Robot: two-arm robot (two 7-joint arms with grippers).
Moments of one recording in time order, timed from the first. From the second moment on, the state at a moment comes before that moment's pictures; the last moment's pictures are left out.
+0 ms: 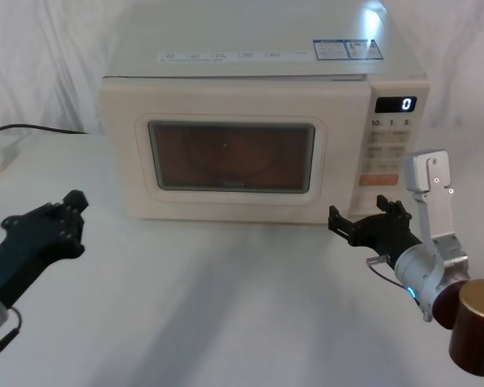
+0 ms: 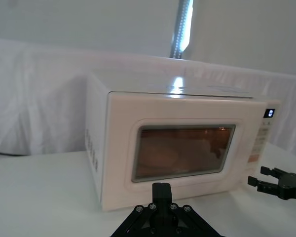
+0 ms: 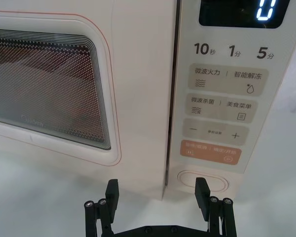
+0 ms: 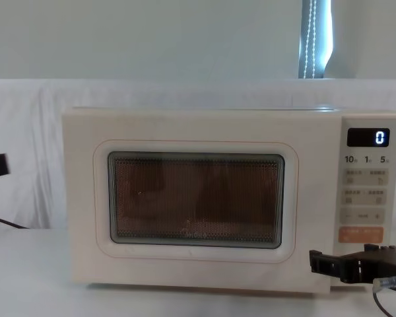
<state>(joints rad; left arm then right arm) 0.15 0.41 -0.07 -1.98 -0.57 0.24 -0.30 0.21 0.03 -0.12 -1.45 0.02 0.25 0.19</state>
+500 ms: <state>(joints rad) -0.06 0.41 0.13 -1.86 -0.52 0.25 -0.28 0.21 0.03 -0.12 -1.45 0.02 0.25 0.18</state>
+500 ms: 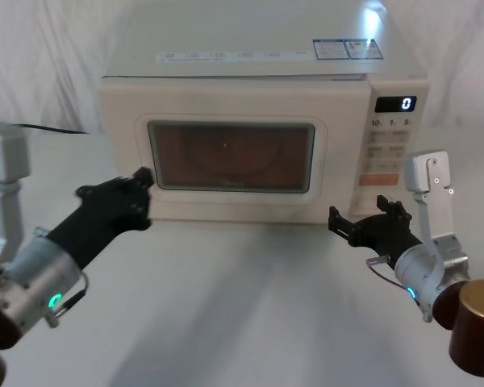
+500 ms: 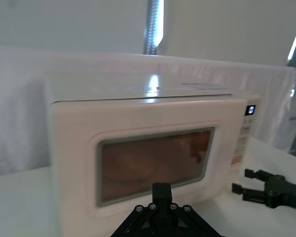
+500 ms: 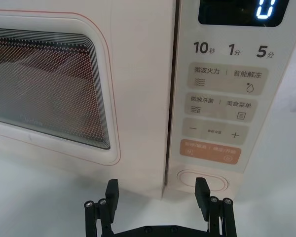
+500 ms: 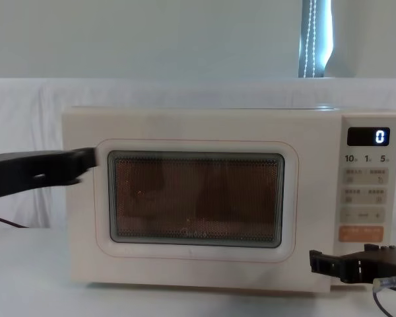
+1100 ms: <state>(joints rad) -0.30 0.35 0.33 -1.70 -0.45 0.27 -0.25 0.21 0.03 -0.12 -1.45 0.02 0.25 0.18</state>
